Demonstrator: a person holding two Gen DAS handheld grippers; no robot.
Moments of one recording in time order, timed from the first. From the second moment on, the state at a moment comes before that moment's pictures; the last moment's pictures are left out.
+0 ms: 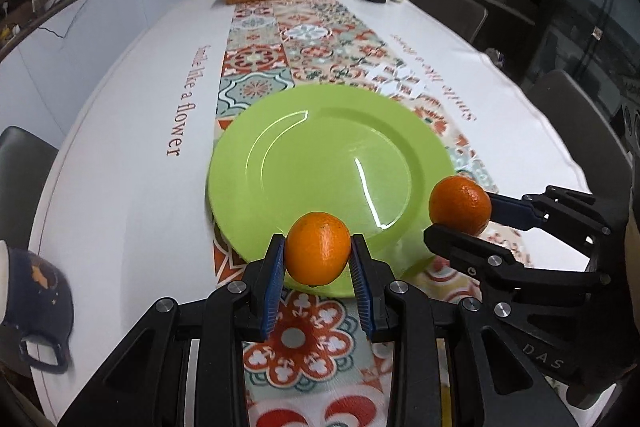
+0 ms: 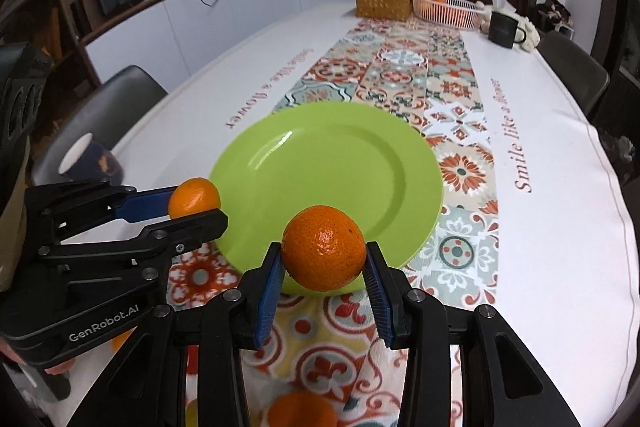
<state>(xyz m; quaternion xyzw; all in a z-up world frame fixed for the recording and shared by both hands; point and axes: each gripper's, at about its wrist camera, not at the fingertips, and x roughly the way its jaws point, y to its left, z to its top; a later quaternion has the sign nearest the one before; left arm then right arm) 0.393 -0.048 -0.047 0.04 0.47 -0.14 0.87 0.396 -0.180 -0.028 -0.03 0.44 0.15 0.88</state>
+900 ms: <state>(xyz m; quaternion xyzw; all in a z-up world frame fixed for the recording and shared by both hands) 0.281 -0.039 0.019 0.07 0.38 -0.09 0.92 0.300 -0.212 0.030 0.00 0.36 0.10 0.93</state>
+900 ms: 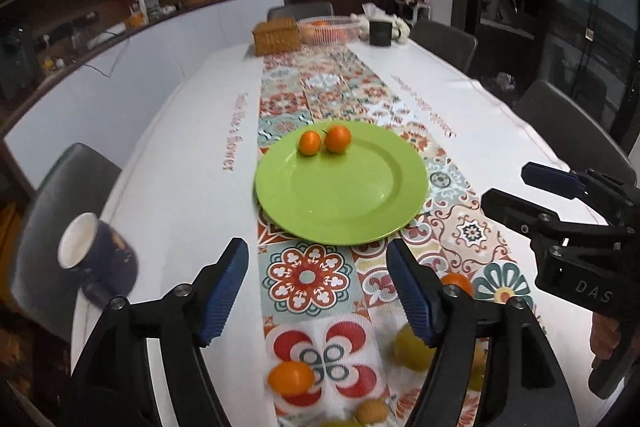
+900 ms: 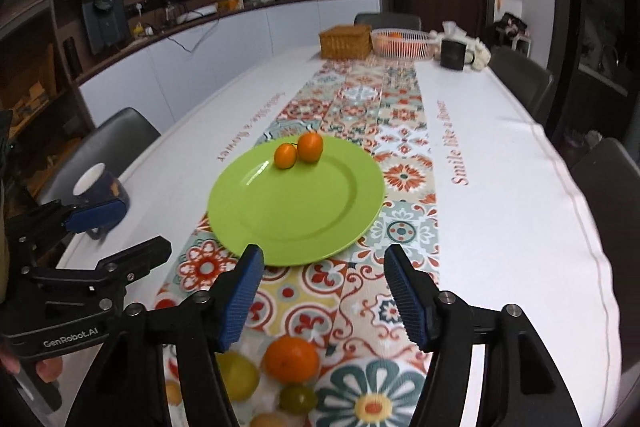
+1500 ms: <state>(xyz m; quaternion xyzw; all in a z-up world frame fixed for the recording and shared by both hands) 0.171 -0.025 0.056 0.05 0.31 -0.05 0.95 0.197 -0.208 0.060 0.00 0.31 0.10 0.94</state>
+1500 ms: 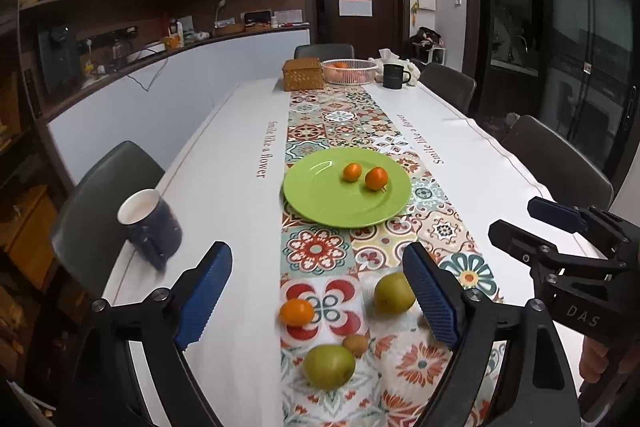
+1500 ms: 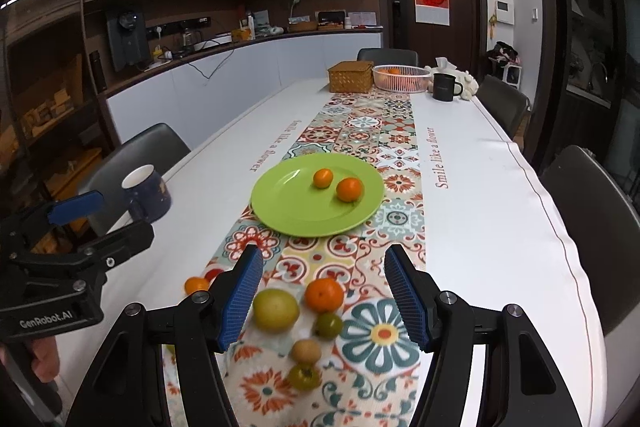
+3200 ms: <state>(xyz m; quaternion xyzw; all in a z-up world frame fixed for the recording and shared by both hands) 0.163 -0.019 -0.075 0.07 0.43 -0.11 0.89 0.180 -0.186 -0.059 -0.04 0.44 0.12 0.89</state>
